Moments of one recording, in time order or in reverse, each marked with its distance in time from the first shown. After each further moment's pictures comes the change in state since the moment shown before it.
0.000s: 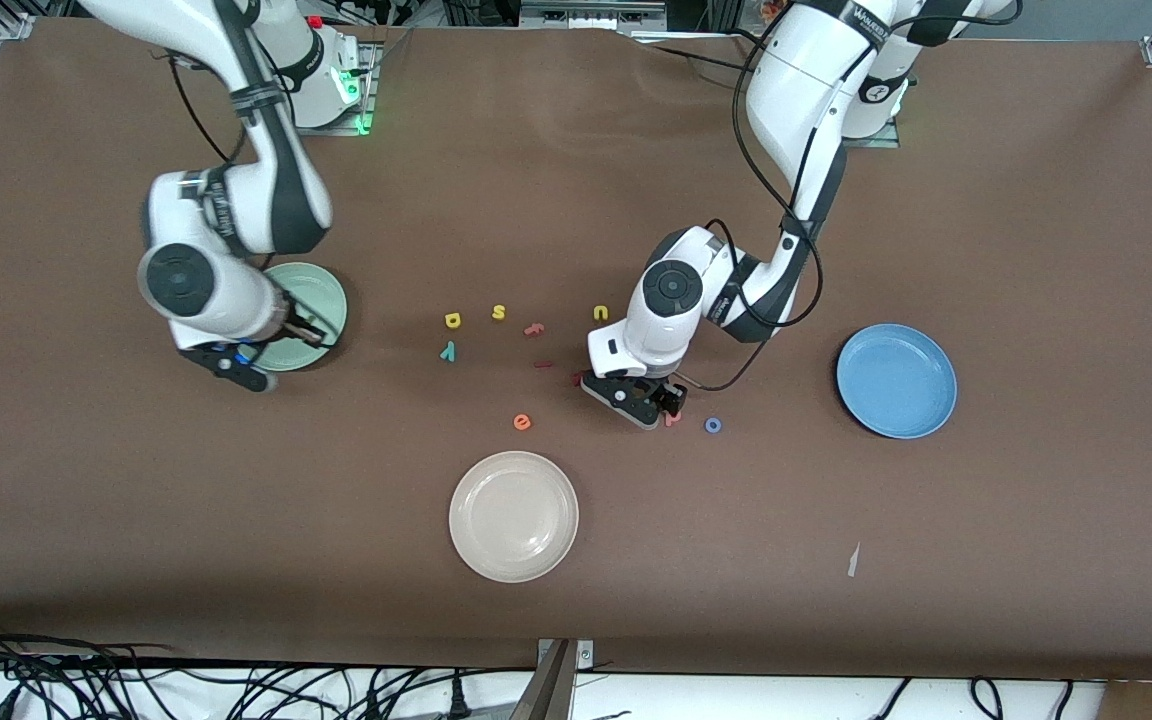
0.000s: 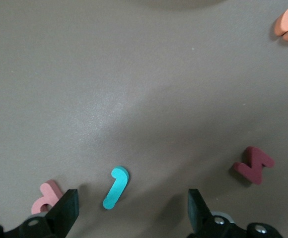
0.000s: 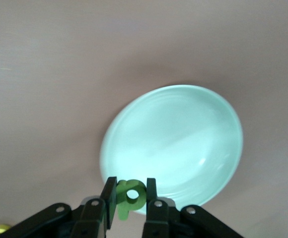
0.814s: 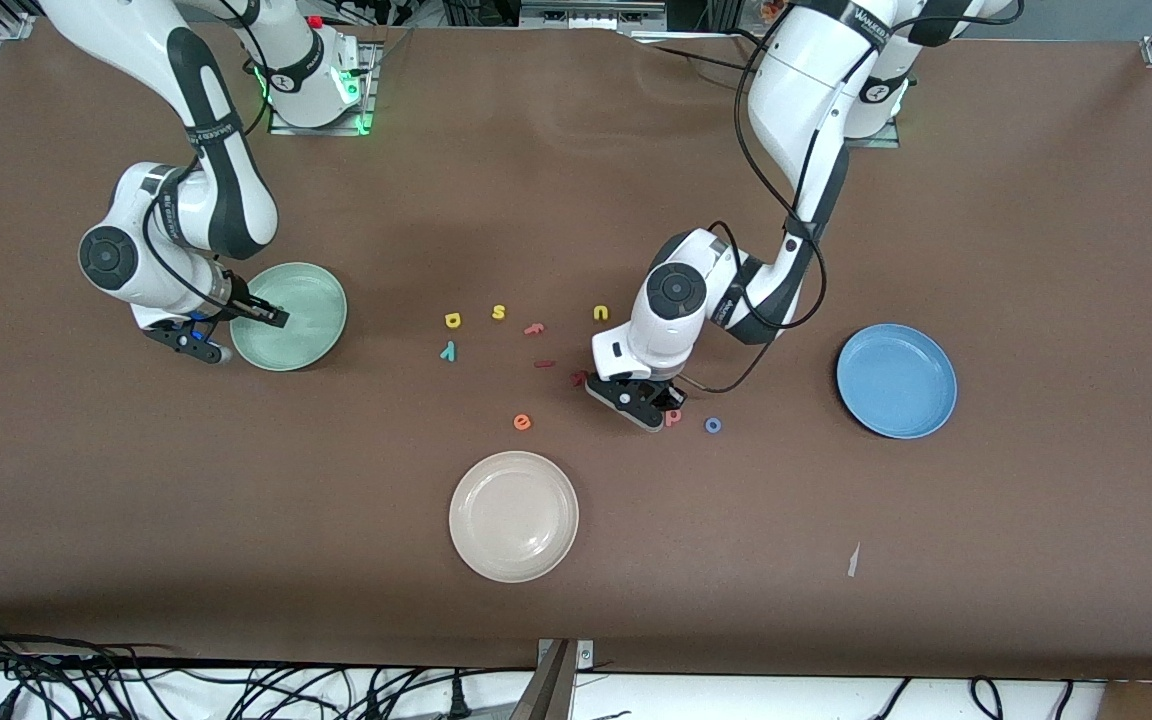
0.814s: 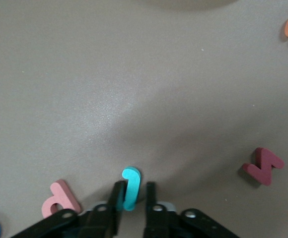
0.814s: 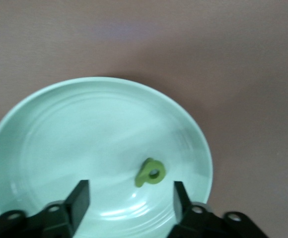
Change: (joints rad) left arm 0.000 -0.002 0.009 0.000 0.000 0.002 0.001; right arm -0.006 -0.013 -0.077 -0.256 0.110 0.272 -0.215
